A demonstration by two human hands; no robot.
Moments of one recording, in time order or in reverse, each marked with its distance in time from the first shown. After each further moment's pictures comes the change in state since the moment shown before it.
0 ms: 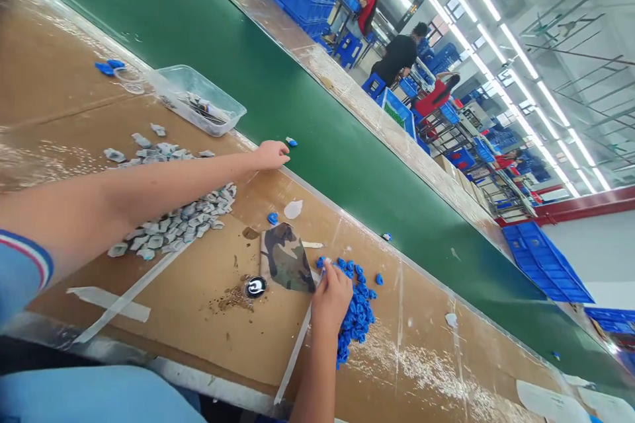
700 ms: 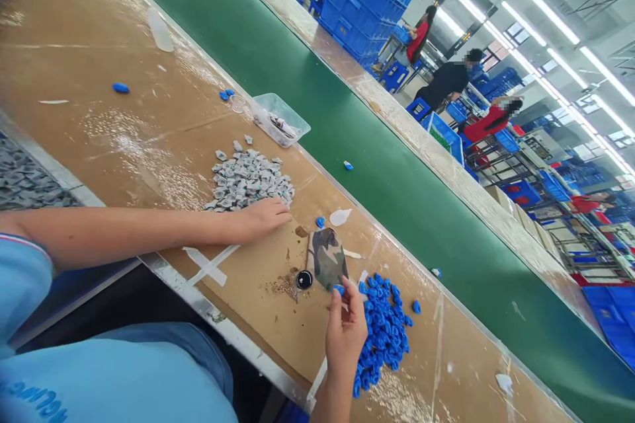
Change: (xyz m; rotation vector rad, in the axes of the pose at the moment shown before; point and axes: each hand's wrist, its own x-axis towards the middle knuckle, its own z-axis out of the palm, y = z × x) left_hand -0.197 -0.053 -0.017 0.570 -0.115 0.582; right_hand -0.038 -0.057 -0.016 0.725 -0.091 0.235
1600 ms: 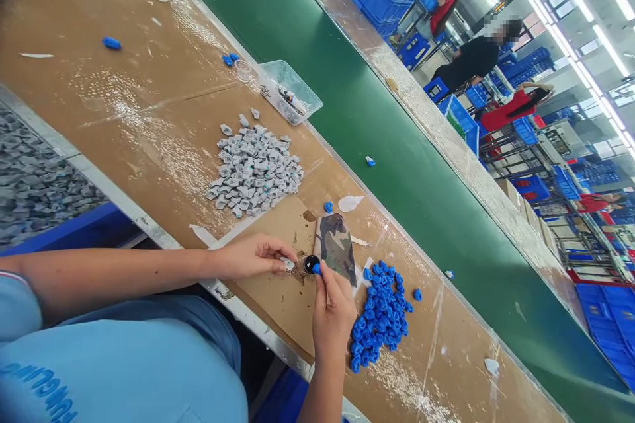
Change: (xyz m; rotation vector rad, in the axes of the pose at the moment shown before) left_hand -0.045 0.066 0.050 -1.493 -0.050 -0.486; right_hand -0.009 -0.024 0.007 -0.428 -0.173 -0.438
